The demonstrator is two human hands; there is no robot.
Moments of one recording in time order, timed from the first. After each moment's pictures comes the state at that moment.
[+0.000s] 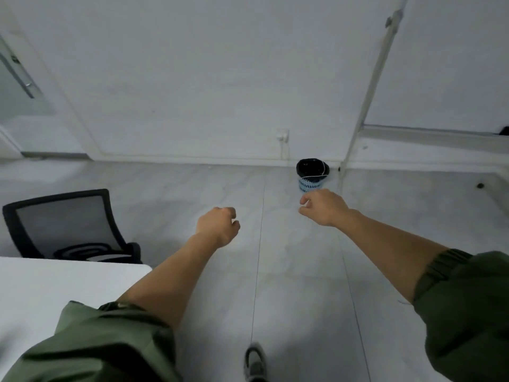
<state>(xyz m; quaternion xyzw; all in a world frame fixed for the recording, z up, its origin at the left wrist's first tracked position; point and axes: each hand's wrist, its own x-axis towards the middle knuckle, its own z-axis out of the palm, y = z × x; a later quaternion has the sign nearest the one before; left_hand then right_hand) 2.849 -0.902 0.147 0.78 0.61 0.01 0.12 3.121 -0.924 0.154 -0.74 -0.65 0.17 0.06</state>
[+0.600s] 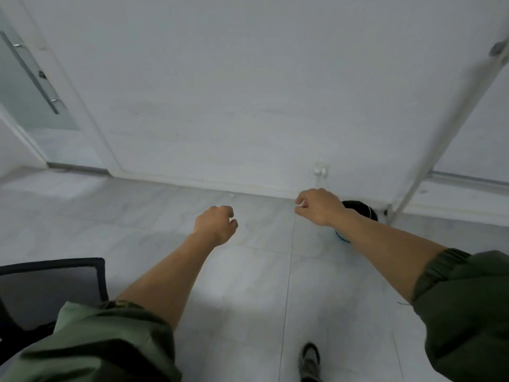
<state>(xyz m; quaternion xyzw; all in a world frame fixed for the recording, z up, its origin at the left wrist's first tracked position) 2.815 -0.507 0.175 0.73 0.67 0.02 0.12 3.084 -0.494 0.176 -0.68 -0.71 0.18 0.07</state>
